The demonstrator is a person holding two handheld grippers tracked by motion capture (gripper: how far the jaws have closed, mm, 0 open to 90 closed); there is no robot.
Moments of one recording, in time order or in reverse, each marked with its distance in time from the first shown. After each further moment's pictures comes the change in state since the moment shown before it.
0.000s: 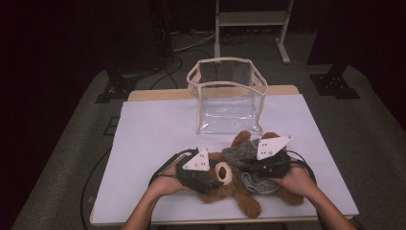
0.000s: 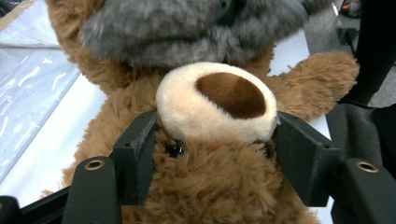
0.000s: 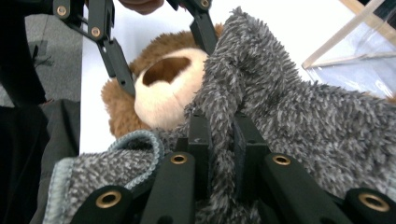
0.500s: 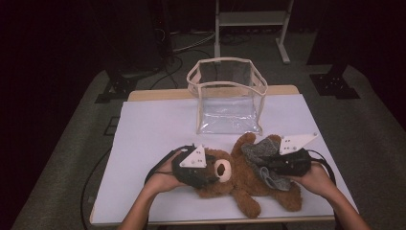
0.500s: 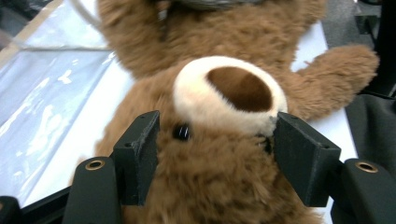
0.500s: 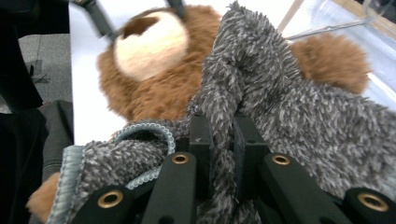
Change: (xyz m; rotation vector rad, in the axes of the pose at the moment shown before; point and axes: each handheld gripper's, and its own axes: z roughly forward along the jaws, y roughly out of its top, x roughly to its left) left arm 0.011 0.002 -0.015 0.036 0.064 0.033; right arm -0.013 -0.035 -0.032 -0.037 -0.027 0.121
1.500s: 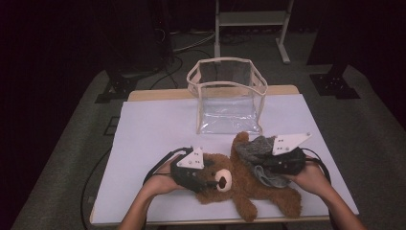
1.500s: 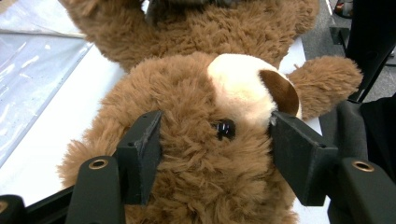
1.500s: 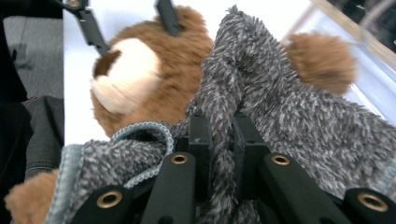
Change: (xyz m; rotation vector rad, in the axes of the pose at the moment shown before) left arm -0.007 -0.005 0.002 -0.012 -0.082 -0.053; right arm 0.002 0.016 0.003 0.011 -0.033 -0.070
